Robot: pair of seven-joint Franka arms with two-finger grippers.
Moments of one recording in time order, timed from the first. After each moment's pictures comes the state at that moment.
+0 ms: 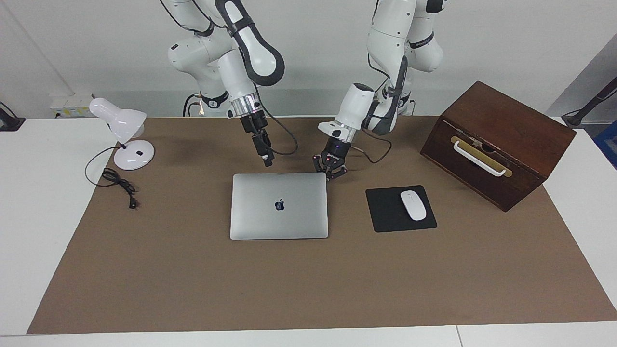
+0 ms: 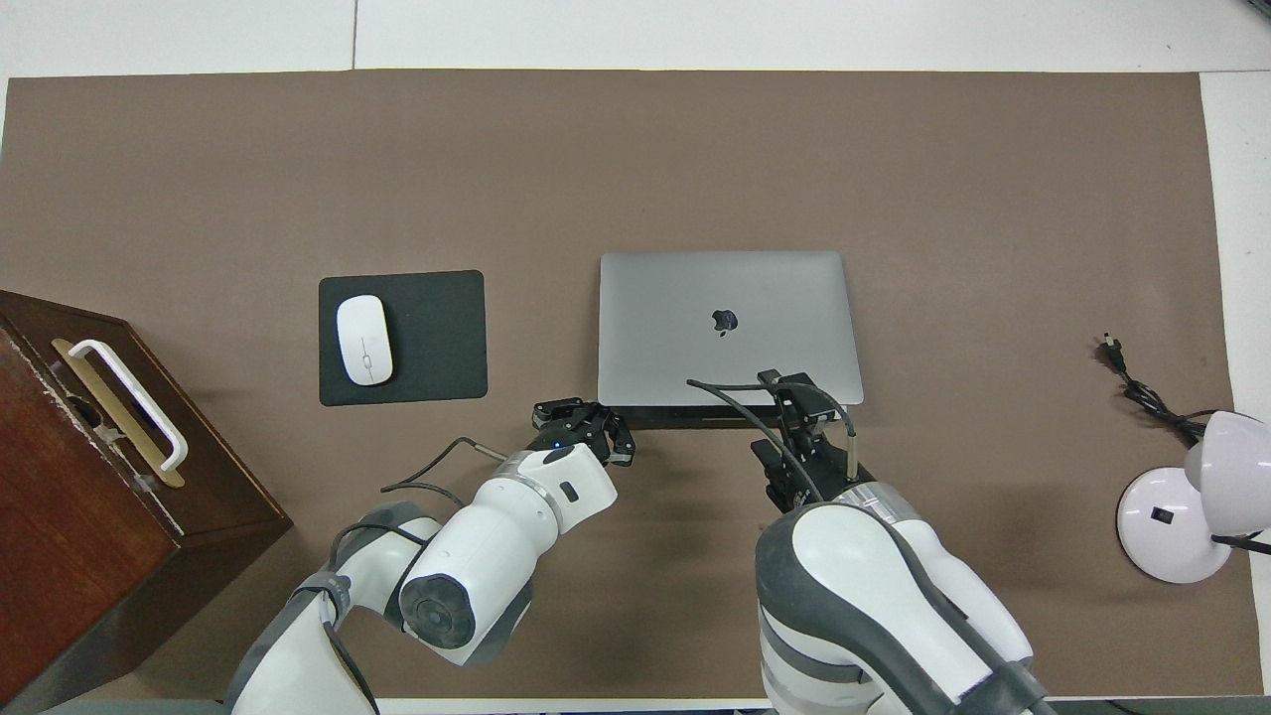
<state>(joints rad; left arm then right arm) -0.77 0.24 0.02 -2.51 -0.11 3.48 -0.21 0.70 -0.07 0.04 -2.39 2.03 3.33 0.09</state>
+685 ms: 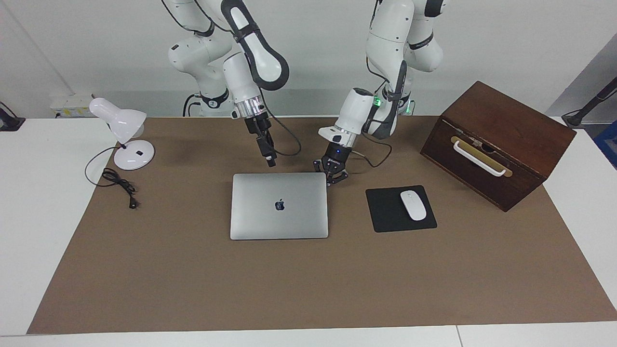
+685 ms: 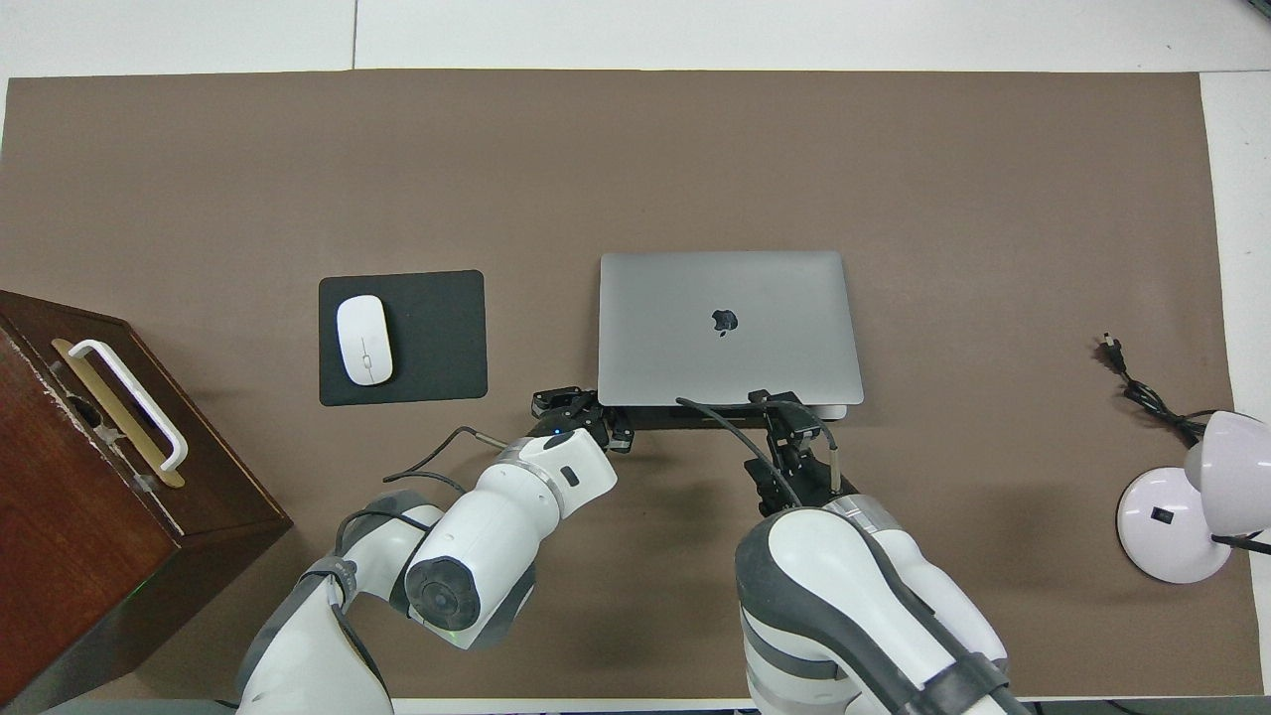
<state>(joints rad) -0.76 0.28 0.03 -2.48 -0.11 3.49 -0.21 0.71 -0.03 0.04 -2.40 2.06 3.34 0.08</state>
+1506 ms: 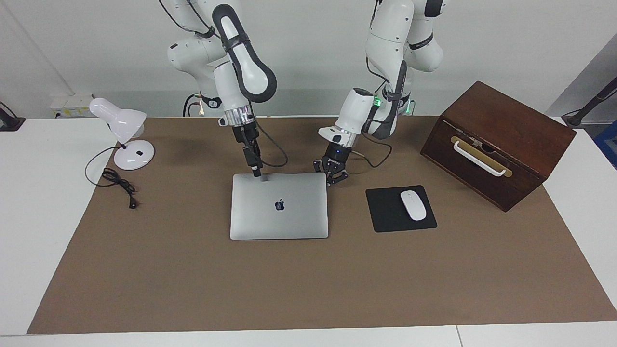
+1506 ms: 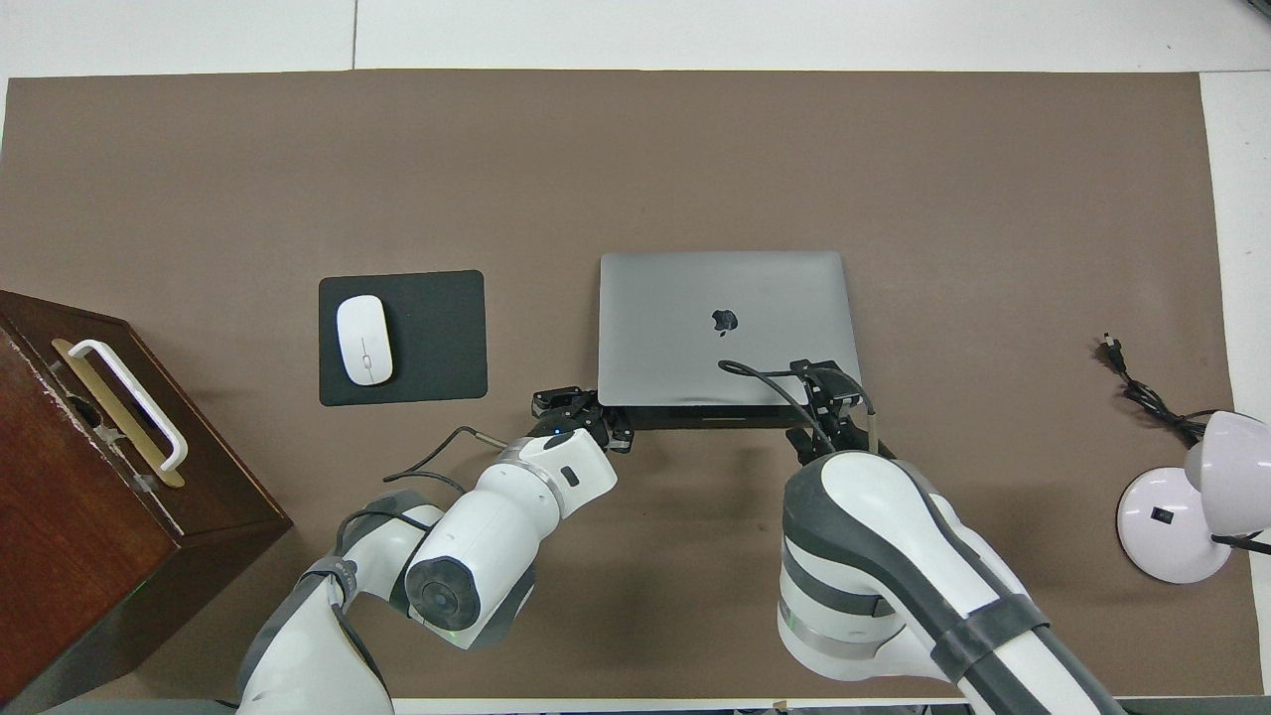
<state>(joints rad) -0.76 0.28 0.03 -2.48 -0.11 3.49 -0.21 0.60 0.01 0.04 -2.37 2.06 3.34 -0.05</state>
